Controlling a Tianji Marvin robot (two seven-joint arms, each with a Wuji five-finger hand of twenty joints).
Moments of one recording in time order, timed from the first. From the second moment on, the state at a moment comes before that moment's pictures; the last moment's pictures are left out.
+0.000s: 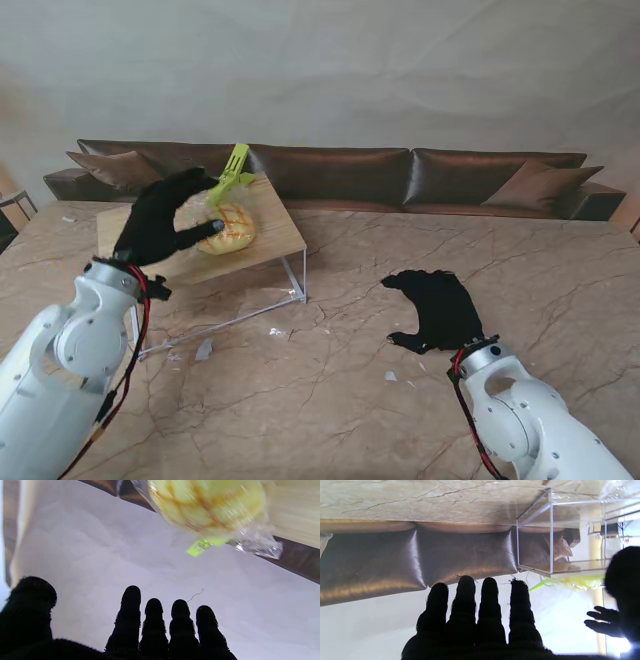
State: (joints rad) left arm 1.49 -1.11 -1.43 -1.67 0.64 -0.26 0.15; right arm -1.70 -1.07 1.31 -1.63 -1.08 -0.14 -0.31; left_hand 0.33 -0.26 0.28 -0.01 0.49 0.02 0.22 0.18 0.36 -0.02 0.20 0.21 0.32 0.01 0.12 0.28 0.01 -0.01 0.51 0.33; right_hand 0.00 -0.67 1.07 -0.20 0.25 -0.13 0.66 0.21 0.45 -0.05 0.40 0.24 0.49 -0.04 0.22 0.24 0.18 -0.02 0.72 0.14
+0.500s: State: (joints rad) left arm 1.64 -1.13 -1.33 -1.62 0.64 -0.42 0.26; right arm -1.75 -1.11 1.32 -1.66 -0.82 -0.27 -0.31; left_hand 0.31 -0.17 0.23 0.14 0.51 0.02 0.23 0.19 0.40 -0.02 0.20 0.21 0.37 0.02 0.13 0.28 0.04 -0.01 0.58 0.33; right_hand -0.12 -0.32 0.79 -0.03 0.26 -0.05 0.58 0.16 0.55 -0.02 0.18 0.14 0.49 -0.04 0.19 0.24 0.18 -0.04 0.70 0.14
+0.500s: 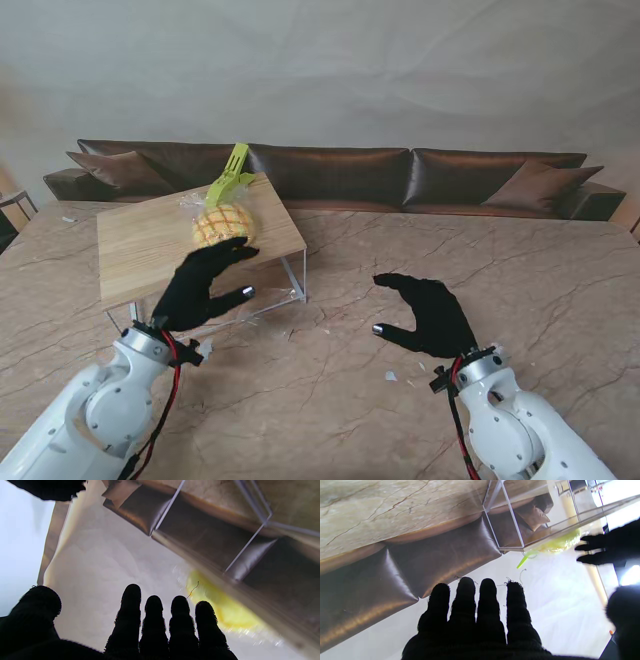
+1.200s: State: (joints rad) left arm 1.63 -1.14 -1.22 -1.53 0.56 -0.46 0.31; right arm -1.78 -1.16 1.29 -1.58 -0.64 -0.36 -0.42; left_hand 0.30 -0.16 0.29 0.14 0.52 0.04 0.24 0.19 0.41 -0.02 0.20 0.21 0.40 0.03 0.14 0.30 -0.08 -0.20 0.38 0.30; right_hand -0.18 -0.16 0.68 -0.02 0.30 -0.01 0.54 0.15 0.66 0.00 0.03 0.07 0.49 -0.04 0.19 0.23 0.19 -0.05 0.70 0.13
